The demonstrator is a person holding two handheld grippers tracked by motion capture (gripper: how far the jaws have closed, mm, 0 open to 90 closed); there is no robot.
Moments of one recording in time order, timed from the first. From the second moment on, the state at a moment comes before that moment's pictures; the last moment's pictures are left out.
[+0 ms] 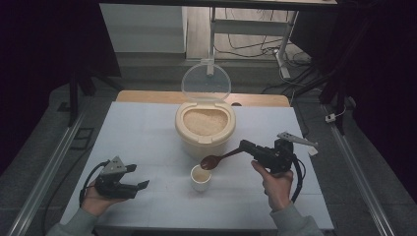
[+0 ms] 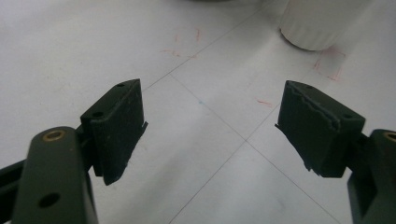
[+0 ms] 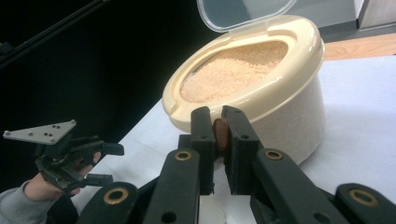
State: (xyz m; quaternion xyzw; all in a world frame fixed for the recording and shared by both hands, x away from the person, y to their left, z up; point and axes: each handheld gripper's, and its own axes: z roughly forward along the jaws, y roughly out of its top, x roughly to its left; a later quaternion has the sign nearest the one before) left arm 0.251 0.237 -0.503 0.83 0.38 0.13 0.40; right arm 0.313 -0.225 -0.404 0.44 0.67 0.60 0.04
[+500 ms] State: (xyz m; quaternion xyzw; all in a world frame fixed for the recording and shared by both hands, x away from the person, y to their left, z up) left arm 0.251 0.239 -0.503 0.82 0.38 0.13 0.40; right arm 0.307 -0.251 -0.398 0.43 0.66 0.62 0.03
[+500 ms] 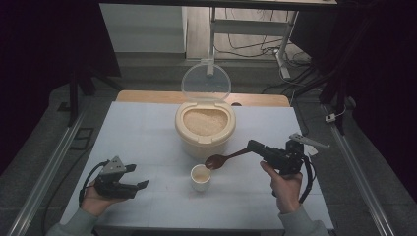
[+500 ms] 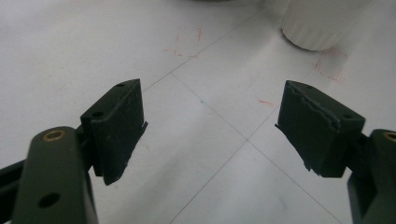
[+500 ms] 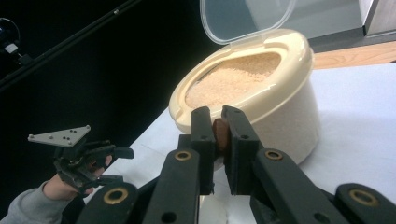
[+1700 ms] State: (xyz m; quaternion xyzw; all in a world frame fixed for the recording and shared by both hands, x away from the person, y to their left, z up) left arm 0.251 0.237 -0.505 0.83 0.38 0.13 0.39; right arm 0.333 -0.205 -0.415 0.32 0.84 0.44 -0.08
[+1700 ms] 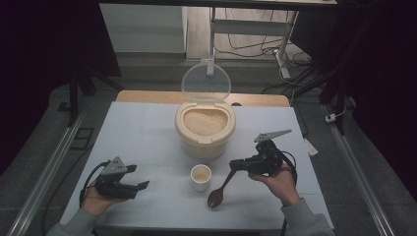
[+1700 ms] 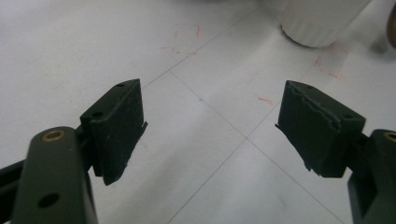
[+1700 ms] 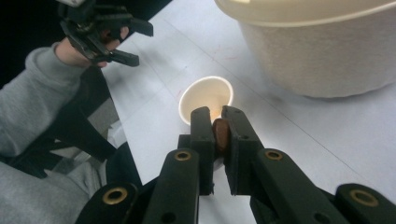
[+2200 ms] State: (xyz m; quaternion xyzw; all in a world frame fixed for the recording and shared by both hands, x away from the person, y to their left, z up) left arm 0.251 0.236 -0.505 0.83 0.38 0.13 0.39; right arm 0.357 -0.193 -0.446 0.34 0.84 0.41 -0.03
